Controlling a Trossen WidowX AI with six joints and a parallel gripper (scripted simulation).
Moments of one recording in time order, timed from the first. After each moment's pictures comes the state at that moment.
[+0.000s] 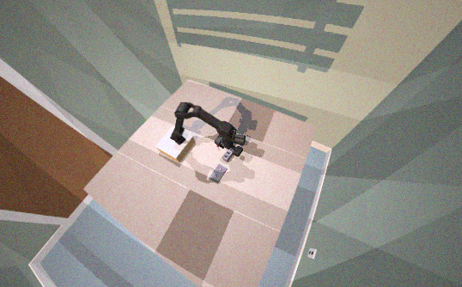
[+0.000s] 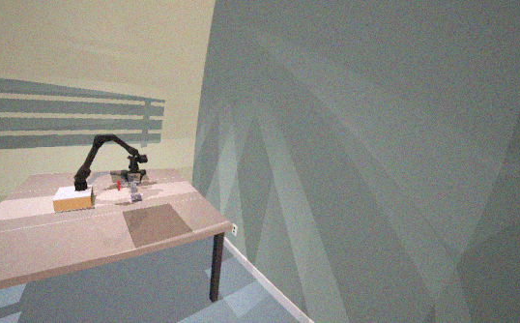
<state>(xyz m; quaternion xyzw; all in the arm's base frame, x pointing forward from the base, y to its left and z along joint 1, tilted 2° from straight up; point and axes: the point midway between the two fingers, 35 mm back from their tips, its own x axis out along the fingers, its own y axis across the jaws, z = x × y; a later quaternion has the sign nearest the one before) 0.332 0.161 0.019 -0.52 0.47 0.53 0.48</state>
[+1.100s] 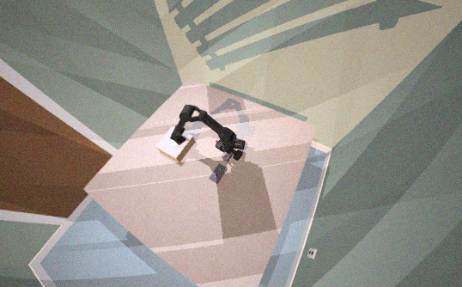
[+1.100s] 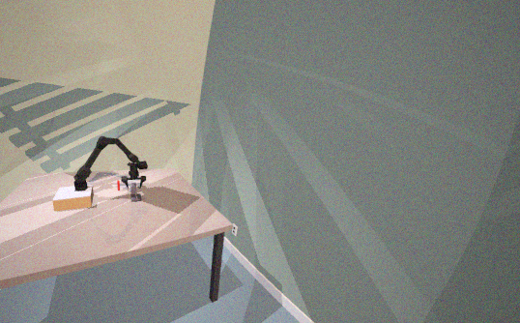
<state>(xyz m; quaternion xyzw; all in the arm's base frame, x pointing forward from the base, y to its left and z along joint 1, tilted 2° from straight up) 0.332 0.160 -0.035 -0.52 0.47 0.53 0.48</state>
